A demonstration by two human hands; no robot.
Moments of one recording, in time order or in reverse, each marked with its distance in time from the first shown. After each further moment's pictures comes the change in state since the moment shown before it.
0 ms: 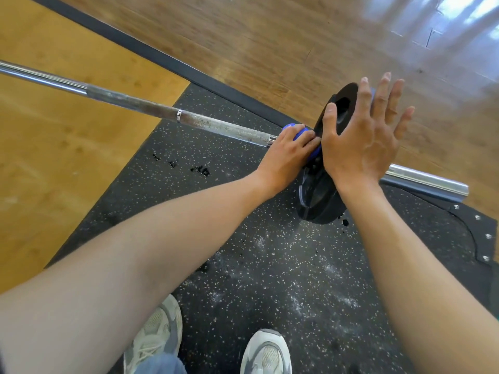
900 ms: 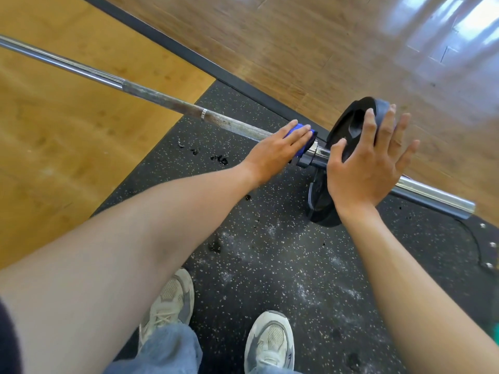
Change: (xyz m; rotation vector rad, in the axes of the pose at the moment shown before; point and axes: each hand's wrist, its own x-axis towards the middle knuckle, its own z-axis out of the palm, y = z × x) left_hand -0.058 -0.018 -0.058 0.322 -0.118 0.039; right_hand -0.065 0.002 -0.013 -0.017 0.054 -0.018
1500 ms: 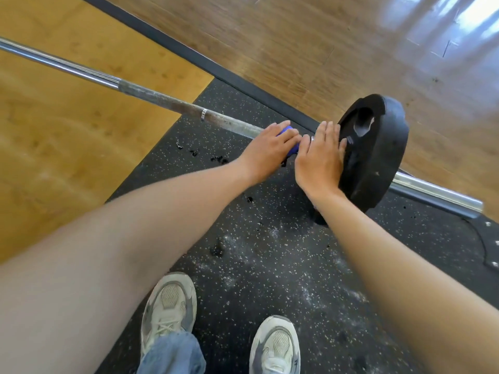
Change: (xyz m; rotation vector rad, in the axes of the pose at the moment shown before) left_hand -0.003 -0.021 0.008 -0.179 -0.153 -0.029; right_hand -0.002 -0.053 0.064 0.221 -0.425 -0.001
